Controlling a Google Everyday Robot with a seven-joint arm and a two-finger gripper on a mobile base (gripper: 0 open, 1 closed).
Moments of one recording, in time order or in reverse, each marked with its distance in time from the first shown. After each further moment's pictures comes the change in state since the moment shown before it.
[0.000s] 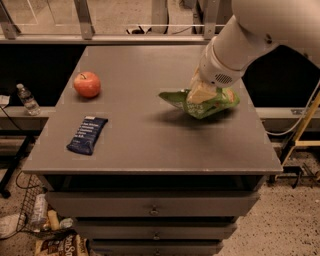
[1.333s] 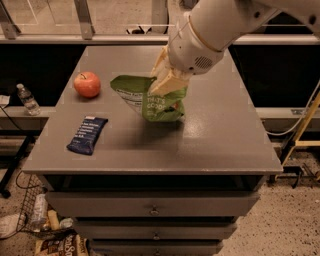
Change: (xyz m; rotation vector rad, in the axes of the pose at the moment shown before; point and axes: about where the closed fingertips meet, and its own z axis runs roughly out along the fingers) arm -0.104 0.044 -0.044 -0.121 -0.256 -0.248
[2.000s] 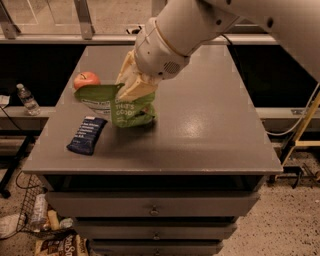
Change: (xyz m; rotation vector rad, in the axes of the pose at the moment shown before) arm -0.057 0.006 0.035 -0.074 -0.139 -0.117
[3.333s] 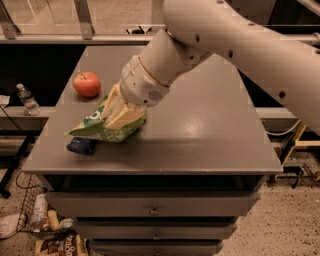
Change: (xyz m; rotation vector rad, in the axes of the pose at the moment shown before) arm -0.003 0.031 0.070 -0.176 -0.129 0.004
